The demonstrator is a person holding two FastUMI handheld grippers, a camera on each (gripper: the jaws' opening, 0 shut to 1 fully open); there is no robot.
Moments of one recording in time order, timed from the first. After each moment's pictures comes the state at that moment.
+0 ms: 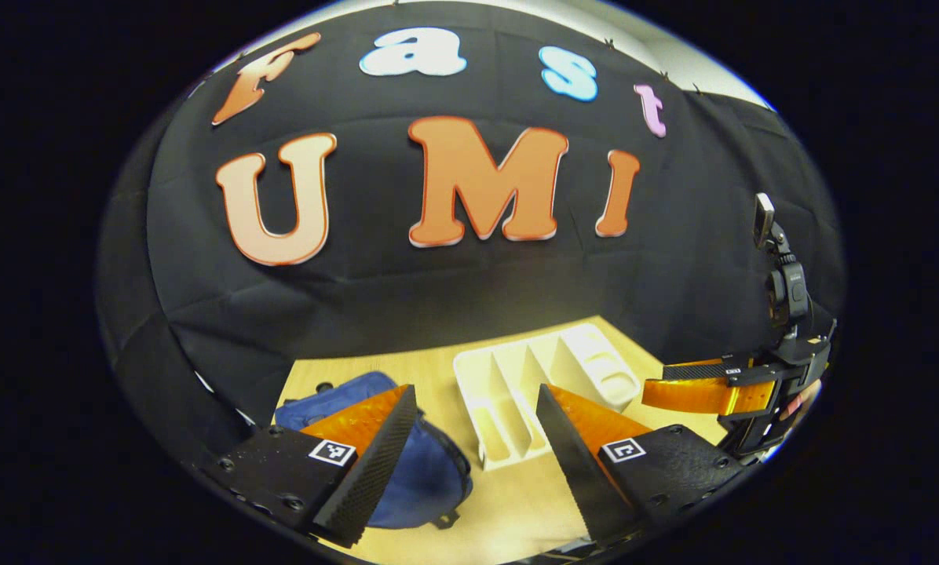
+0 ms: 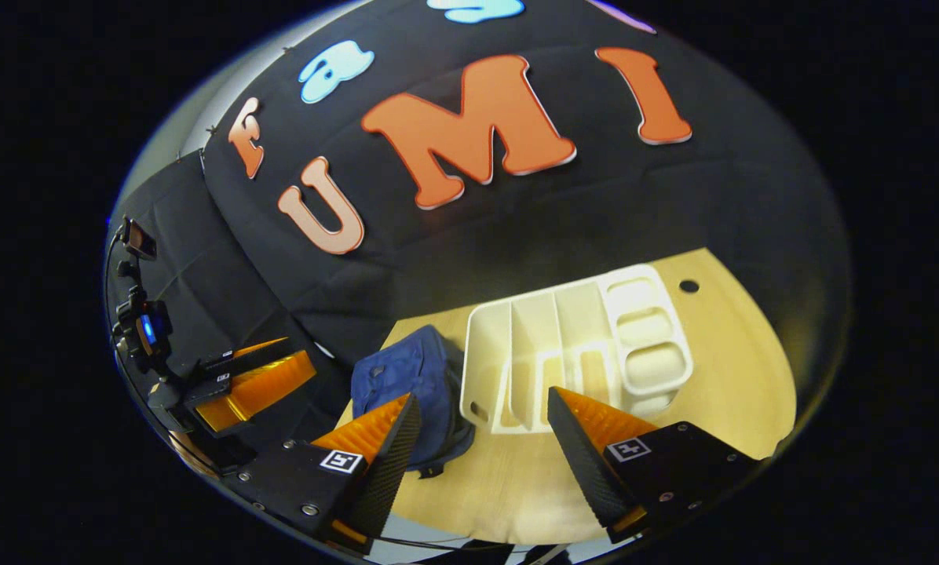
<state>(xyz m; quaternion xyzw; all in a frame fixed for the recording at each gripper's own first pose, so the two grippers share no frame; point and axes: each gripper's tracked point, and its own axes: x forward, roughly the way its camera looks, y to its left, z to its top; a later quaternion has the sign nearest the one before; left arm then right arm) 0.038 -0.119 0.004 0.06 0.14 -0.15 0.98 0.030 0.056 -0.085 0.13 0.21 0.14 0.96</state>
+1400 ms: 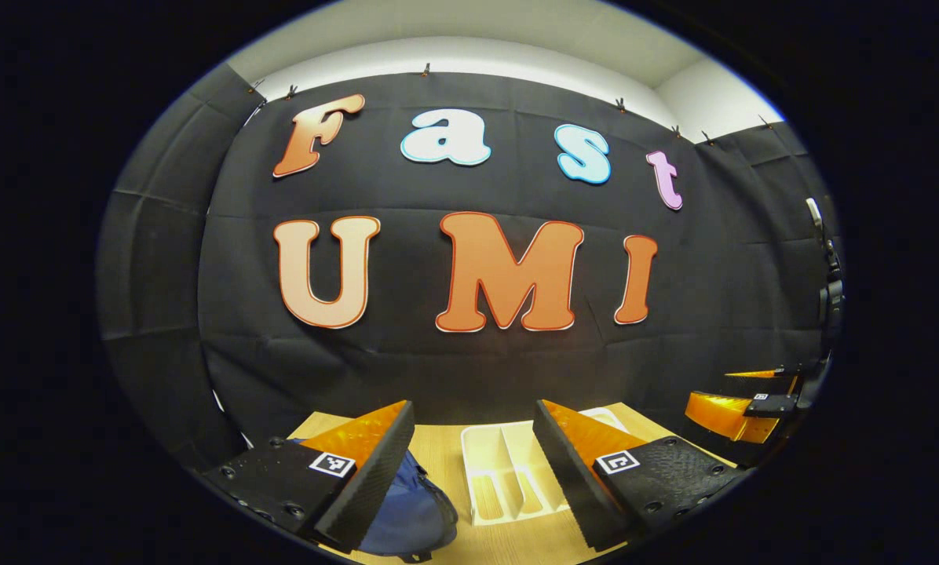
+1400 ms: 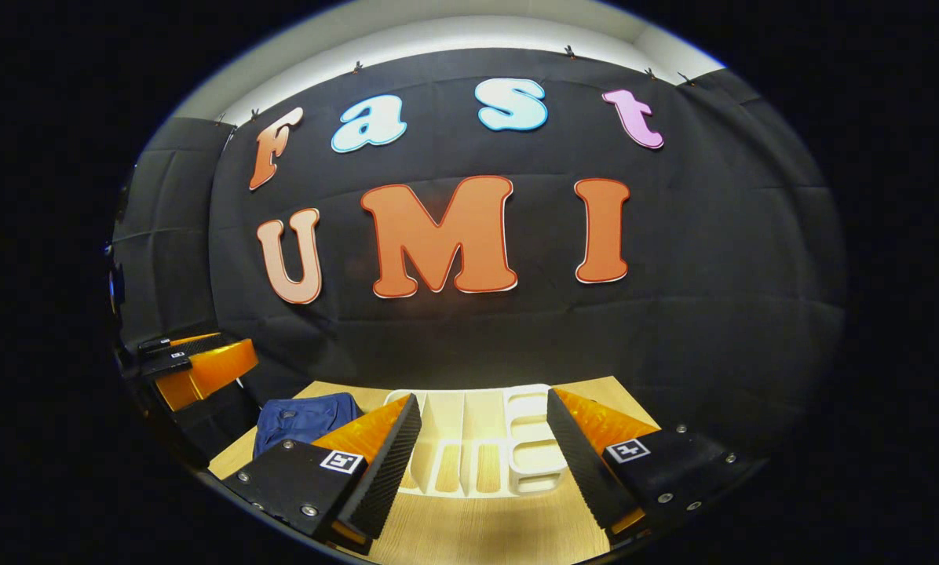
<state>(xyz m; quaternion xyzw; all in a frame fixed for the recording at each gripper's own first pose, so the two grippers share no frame) 0.014 -0.124 0.028 0.02 -0.01 -0.09 1.00 -0.014 -0.019 -0.026 0.02 0.03 0.02 1.00</state>
